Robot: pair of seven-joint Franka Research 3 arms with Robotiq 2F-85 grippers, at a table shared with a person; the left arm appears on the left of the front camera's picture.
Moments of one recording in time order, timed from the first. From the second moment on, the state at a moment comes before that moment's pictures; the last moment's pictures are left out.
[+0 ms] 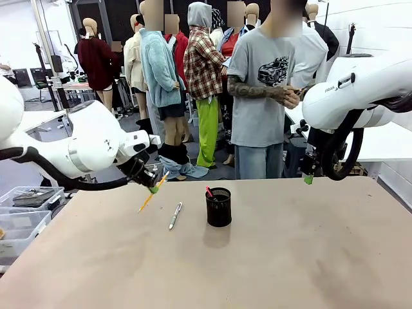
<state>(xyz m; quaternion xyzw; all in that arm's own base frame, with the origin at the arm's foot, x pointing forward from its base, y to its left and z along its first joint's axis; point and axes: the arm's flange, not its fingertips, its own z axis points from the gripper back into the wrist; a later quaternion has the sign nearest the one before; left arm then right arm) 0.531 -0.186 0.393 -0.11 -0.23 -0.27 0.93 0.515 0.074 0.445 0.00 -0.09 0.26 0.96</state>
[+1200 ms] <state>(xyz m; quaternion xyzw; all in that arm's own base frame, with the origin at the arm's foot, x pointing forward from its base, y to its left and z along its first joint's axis) 0.481 -0.248 0.401 -0.44 -0.43 -0.41 0.67 0.515 0.074 0.445 0.00 -0.09 0.26 0.96</state>
